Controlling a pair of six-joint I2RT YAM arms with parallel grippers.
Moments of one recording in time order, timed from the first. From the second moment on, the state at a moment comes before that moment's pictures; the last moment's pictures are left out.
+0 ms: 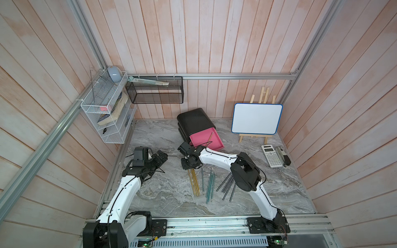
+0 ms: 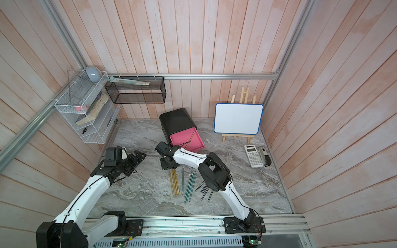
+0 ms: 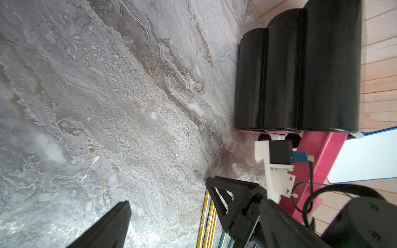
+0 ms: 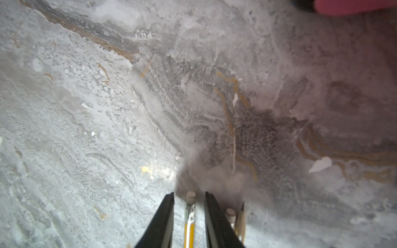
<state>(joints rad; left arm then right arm) -0.02 1.07 0.70 -0.45 0.28 -0.78 0.96 2.30 1.83 -0.71 0.02 0.62</state>
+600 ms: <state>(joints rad) -0.02 1.07 0.70 -0.43 0.29 -0.79 0.98 2.32 1.84 -0.72 0.04 0.60</state>
